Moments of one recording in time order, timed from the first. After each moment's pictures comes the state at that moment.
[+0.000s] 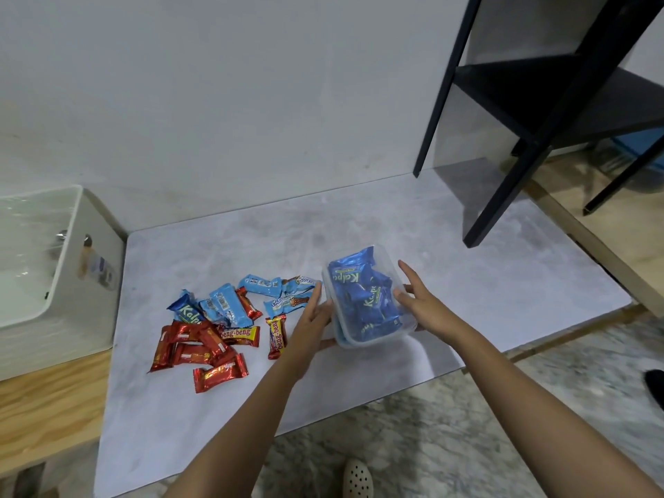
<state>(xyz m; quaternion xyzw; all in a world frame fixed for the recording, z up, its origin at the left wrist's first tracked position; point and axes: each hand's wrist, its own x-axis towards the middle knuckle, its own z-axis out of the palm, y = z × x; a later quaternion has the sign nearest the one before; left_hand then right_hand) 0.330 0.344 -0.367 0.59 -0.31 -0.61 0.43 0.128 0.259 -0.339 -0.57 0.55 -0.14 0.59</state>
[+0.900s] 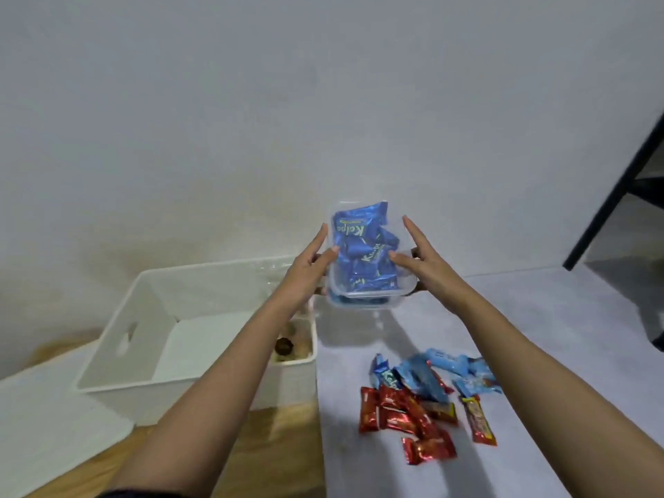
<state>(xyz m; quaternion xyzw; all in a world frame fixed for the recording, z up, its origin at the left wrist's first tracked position) 0.689 0.386 -0.171 0.64 -0.44 -0.39 0.50 0.492 0.295 -0.173 -0.69 0.39 -0.28 0.55</state>
